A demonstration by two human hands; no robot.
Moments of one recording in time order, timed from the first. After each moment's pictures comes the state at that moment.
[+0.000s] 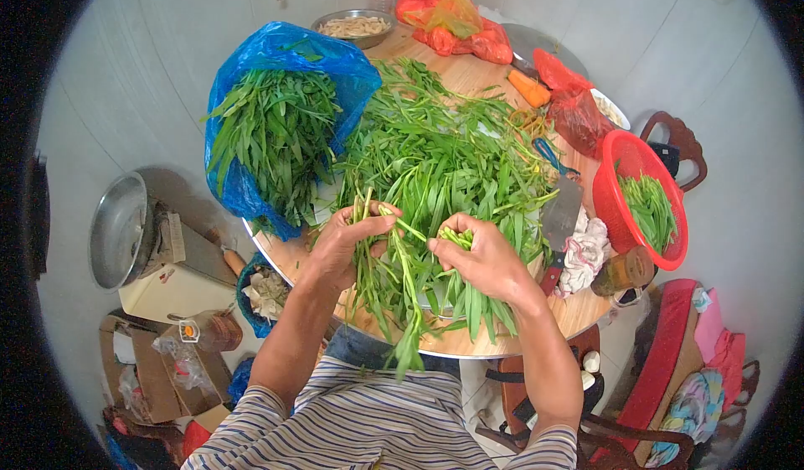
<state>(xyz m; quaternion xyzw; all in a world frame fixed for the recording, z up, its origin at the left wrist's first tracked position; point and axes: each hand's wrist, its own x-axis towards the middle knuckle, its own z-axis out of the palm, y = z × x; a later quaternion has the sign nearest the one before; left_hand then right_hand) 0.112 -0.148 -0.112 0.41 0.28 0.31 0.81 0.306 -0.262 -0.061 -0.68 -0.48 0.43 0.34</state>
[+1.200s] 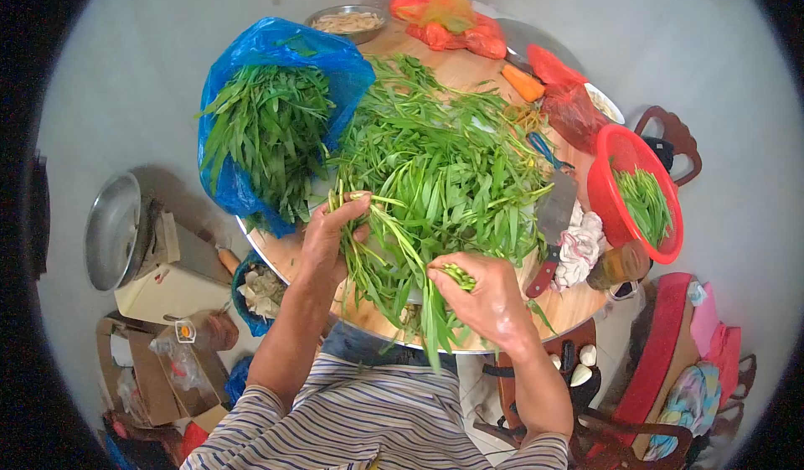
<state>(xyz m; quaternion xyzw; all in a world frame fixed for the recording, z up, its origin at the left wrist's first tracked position) 0.111 -0.145 -0.120 0.31 0.30 0.40 0.81 0.284 -0.306 -0.078 -0.67 -0.60 0.20 0.40</state>
